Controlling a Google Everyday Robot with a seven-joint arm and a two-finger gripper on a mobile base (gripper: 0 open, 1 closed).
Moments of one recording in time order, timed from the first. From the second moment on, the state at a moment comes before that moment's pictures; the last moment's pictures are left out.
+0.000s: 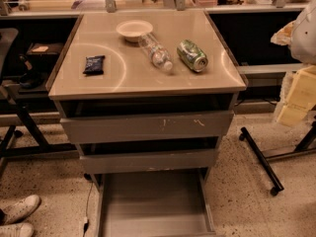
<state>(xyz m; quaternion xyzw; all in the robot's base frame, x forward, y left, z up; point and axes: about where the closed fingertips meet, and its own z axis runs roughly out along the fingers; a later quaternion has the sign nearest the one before) 0.438 -0.216 0.978 -0.60 0.78 -0.04 0.16</state>
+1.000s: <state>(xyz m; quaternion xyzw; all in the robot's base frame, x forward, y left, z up) 0.478 -0.206 0.972 -0.60 0.79 -0.04 0.14</state>
